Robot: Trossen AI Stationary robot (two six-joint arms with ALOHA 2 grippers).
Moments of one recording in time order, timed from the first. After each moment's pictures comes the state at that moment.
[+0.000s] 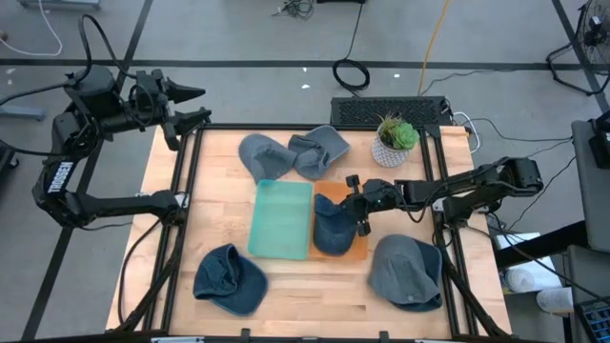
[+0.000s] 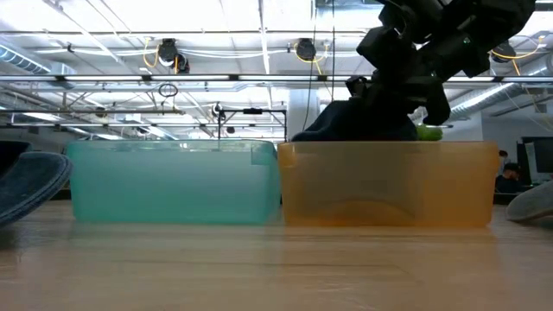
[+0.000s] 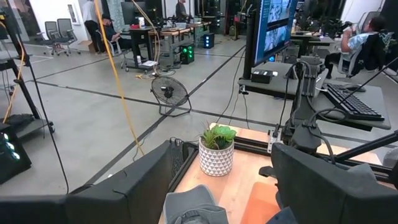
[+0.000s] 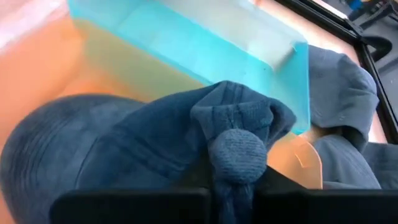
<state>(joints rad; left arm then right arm) 0.64 0.93 1.62 -0.81 0.28 0.05 -0.01 1.35 0.58 0.22 -0.01 -0.41</state>
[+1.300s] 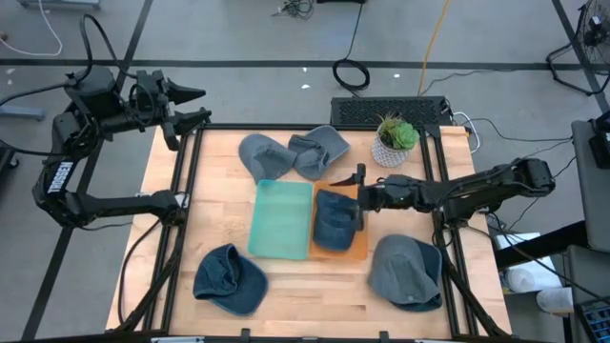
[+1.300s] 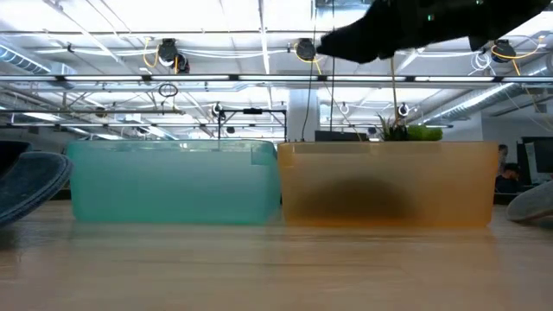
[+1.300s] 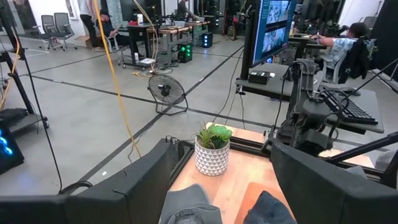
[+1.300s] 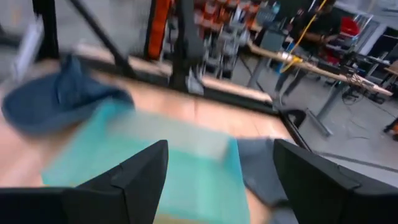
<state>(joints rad) 0.64 0.93 1.62 -0.81 0.29 0.02 0.06 1.21 0.58 0.52 0.14 -0.22</state>
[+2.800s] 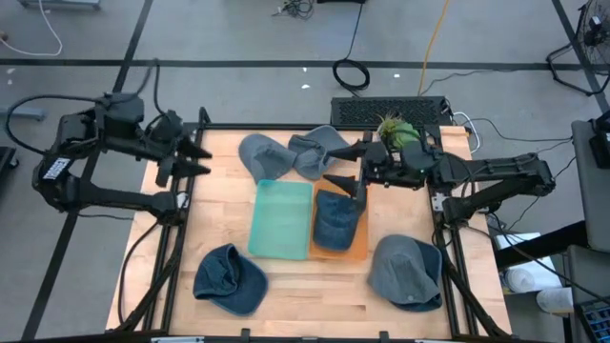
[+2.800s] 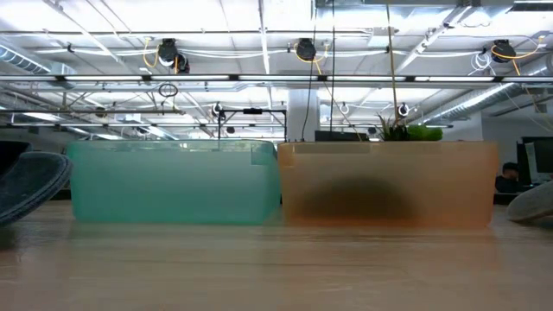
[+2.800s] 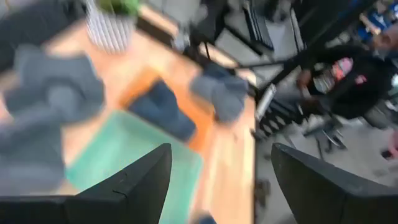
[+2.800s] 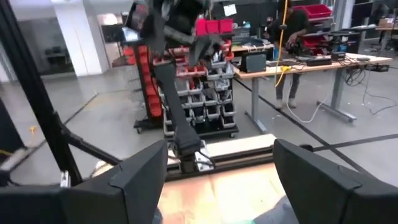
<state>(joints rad) 0.26 0.95 1.62 -1.19 0.34 -0.43 0.06 1.21 1.20 0.01 0.19 0.13</state>
